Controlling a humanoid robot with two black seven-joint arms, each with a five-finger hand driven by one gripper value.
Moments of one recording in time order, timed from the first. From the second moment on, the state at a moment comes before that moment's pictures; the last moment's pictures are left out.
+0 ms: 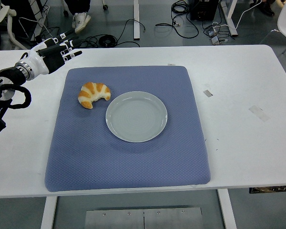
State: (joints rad) left arm -0.98 0.29 -0.73 -0.46 0.07 -0.41 0.10; right arm -0.08 0.00 0.11 0.12 -0.10 -0.08 0.22
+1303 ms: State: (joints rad) left arm -0.98 0.33 -0.72 -0.46 0.07 -0.41 0.10; right arm -0.08 0.00 0.11 0.12 -0.10 -0.08 0.22
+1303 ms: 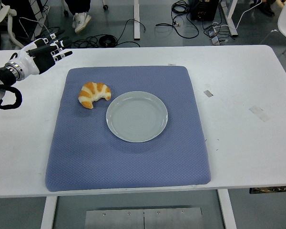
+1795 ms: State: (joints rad) left arm -0.98 0.33 -0.71 -0.46 0.07 -0.41 0.10; right arm -0.08 0.00 0.11 0.12 -0.10 -0.08 0.22
